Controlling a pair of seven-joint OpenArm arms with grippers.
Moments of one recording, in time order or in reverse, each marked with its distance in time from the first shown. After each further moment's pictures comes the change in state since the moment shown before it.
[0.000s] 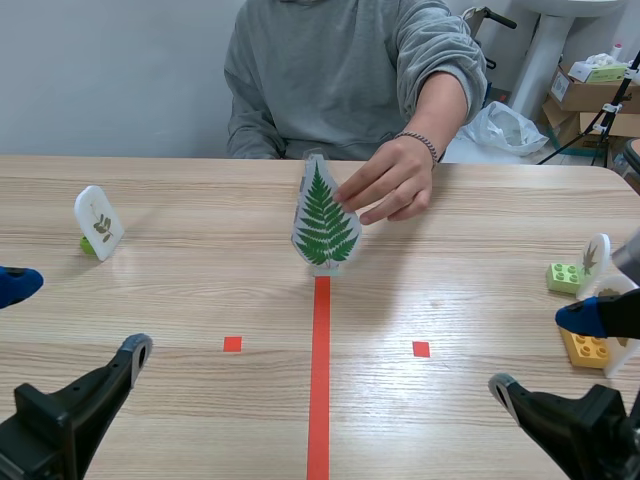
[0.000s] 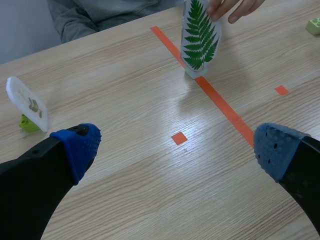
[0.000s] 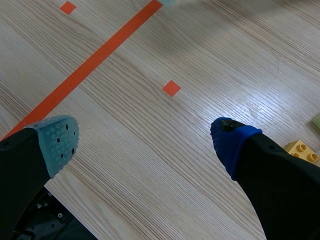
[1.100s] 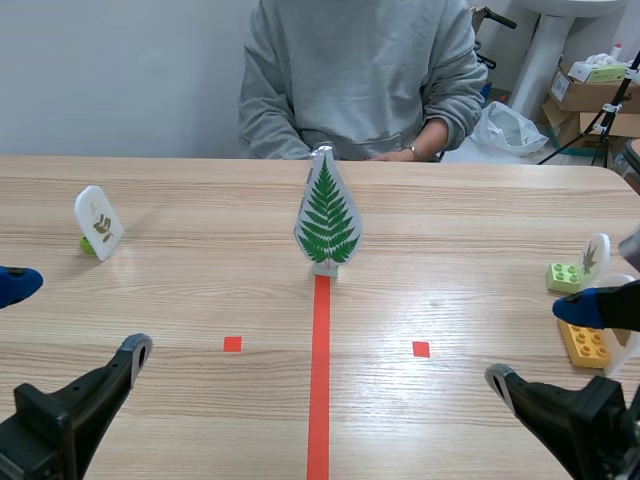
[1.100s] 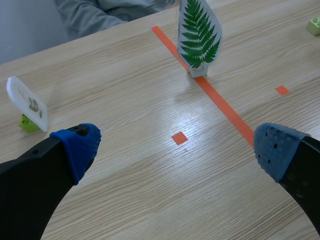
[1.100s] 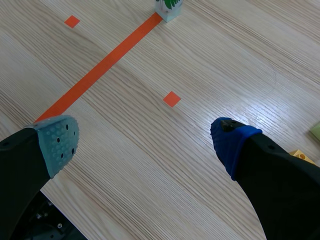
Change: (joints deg) left arm 0.0 0.0 0.0 0.0 0.0 0.0 0.0; right arm 0.0 0.0 0.0 0.0 0.2 0.0 2.3
